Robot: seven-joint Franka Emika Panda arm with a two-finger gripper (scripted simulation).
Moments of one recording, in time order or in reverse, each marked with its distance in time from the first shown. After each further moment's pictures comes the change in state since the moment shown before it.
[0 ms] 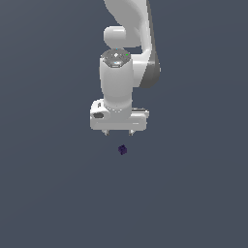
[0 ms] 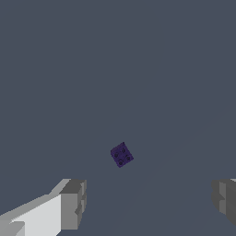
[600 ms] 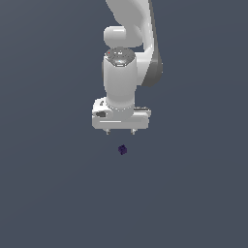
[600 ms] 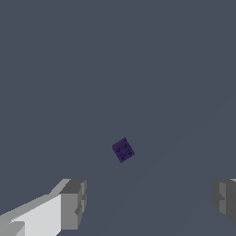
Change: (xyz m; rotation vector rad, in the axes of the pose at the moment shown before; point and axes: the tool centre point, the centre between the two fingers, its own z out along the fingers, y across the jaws) arm -0.004 -0.006 -0.004 -0.014 -0.022 -0.008
